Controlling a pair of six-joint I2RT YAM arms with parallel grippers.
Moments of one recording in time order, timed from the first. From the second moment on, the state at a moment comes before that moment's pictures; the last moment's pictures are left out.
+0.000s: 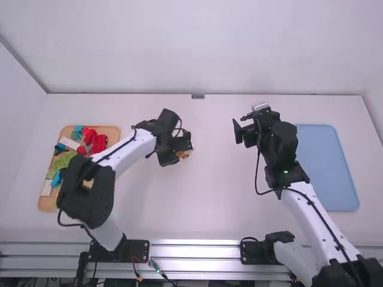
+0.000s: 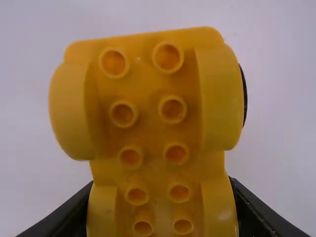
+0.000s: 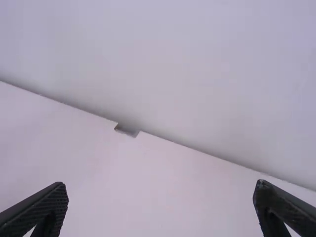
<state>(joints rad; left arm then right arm) -0.40 1.78 1.23 -0.76 0.04 0.86 0.19 1.09 0.70 0.13 -0.13 -0.20</state>
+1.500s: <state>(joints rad) -0.08 1.67 1.30 -0.73 0.09 0.70 0.13 1.06 0.71 0.16 -0.15 -0.21</state>
